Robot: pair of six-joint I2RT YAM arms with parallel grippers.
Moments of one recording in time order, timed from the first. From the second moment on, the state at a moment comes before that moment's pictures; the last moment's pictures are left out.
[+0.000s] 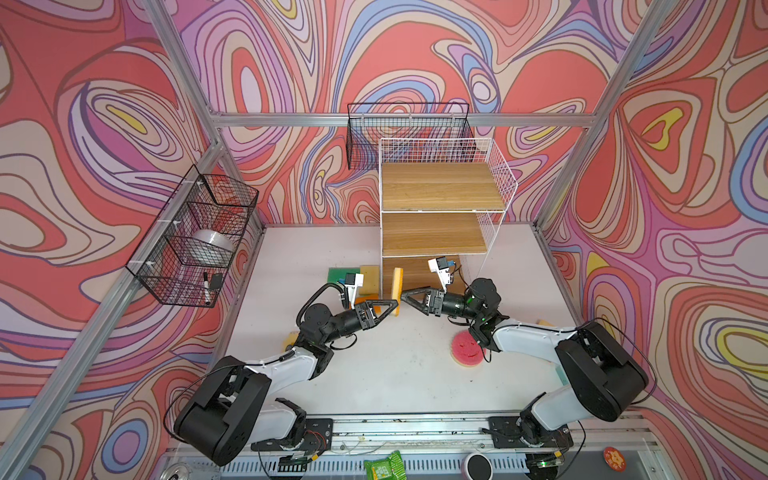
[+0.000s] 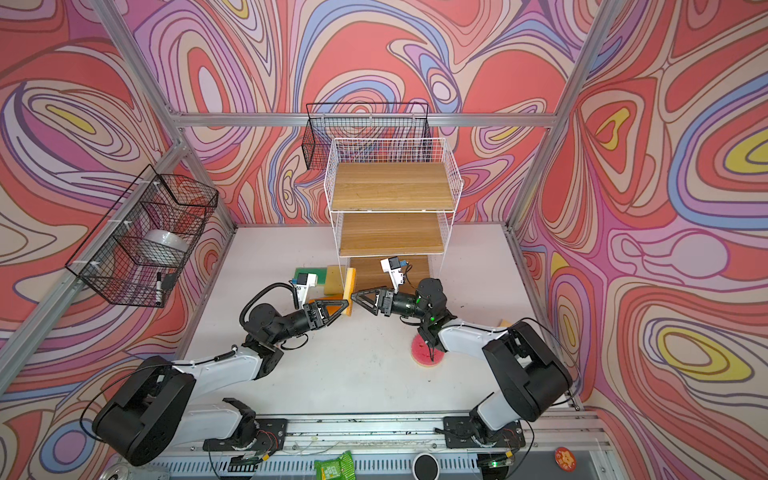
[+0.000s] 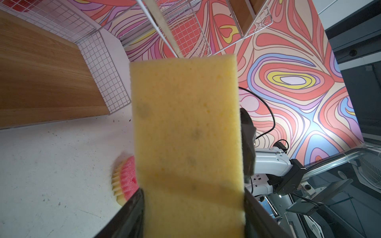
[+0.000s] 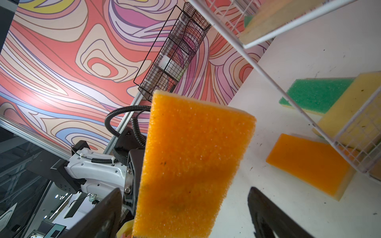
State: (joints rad) left arm -0.46 1.33 0.35 1.12 0.74 -1.23; right arm 0.55 1.55 0.64 1.00 -0.80 1.00
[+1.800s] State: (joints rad) left arm -0.45 1.05 0.33 0.75 0.65 -1.02; right arm 0.56 1.36 0.68 0.60 -0.64 0.78
